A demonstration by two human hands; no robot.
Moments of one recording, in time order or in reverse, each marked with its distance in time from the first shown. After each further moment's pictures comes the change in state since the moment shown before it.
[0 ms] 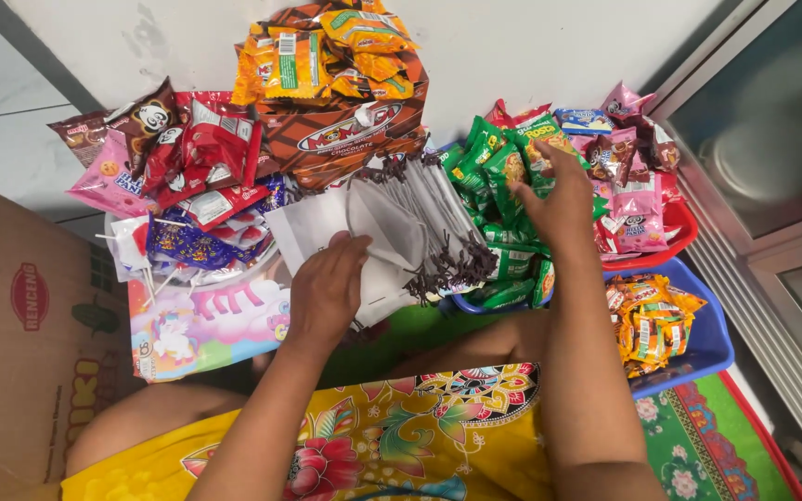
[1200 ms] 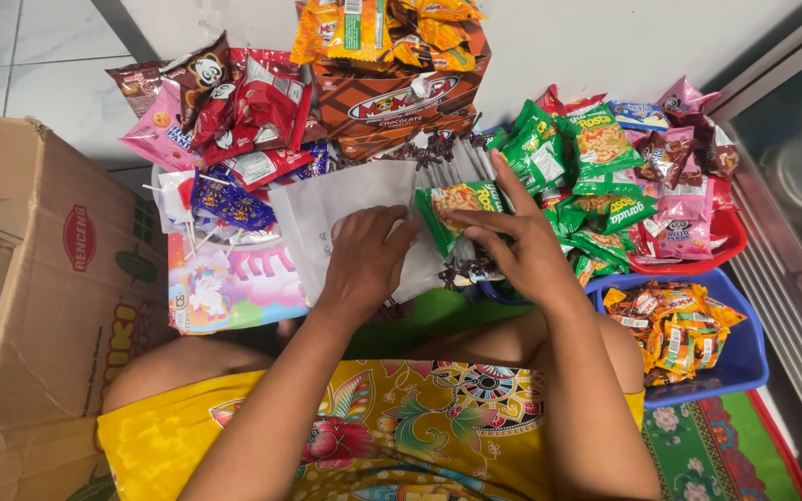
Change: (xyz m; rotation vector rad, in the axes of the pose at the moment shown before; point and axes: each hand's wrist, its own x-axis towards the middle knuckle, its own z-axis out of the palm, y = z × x) left_hand -0.002 -0.007 0.005 0.111 -0.070 0.105; right_hand -0.061 -0.133 -0.004 0.267 -0.405 -0.281
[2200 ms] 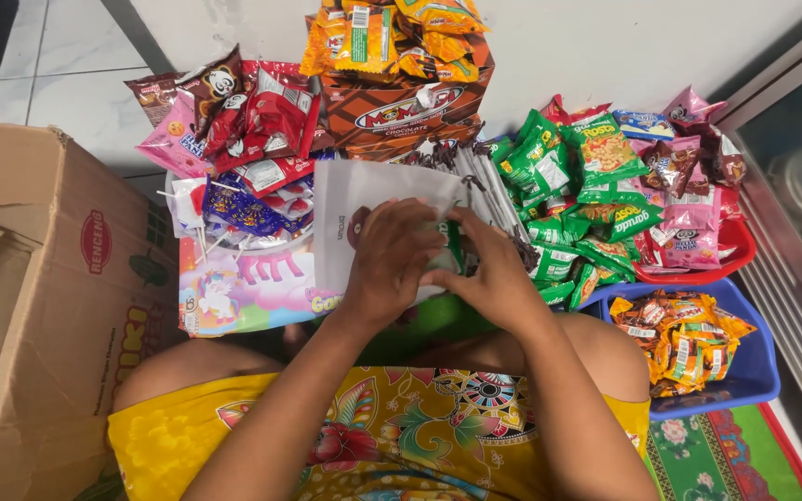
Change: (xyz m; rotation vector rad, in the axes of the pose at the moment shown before) left_hand 0.020 0.023 -0.009 -0.441 0.146 -0.038; right_hand -0.011 0.009 0.040 0.215 -0.002 0.038
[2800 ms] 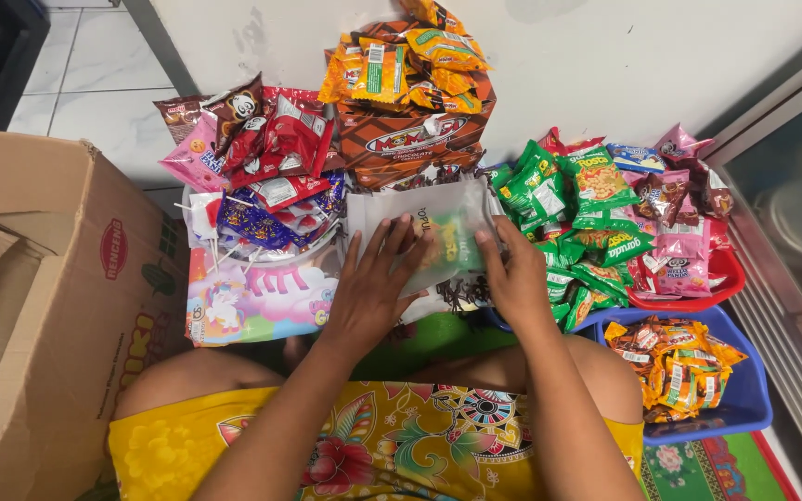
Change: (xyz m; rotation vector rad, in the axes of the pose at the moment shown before) left_hand -0.029 -0.007 -0.015 0.607 -0.346 -0.080; right_hand 0.006 0.030 -0.005 -0.126 0.311 0.105
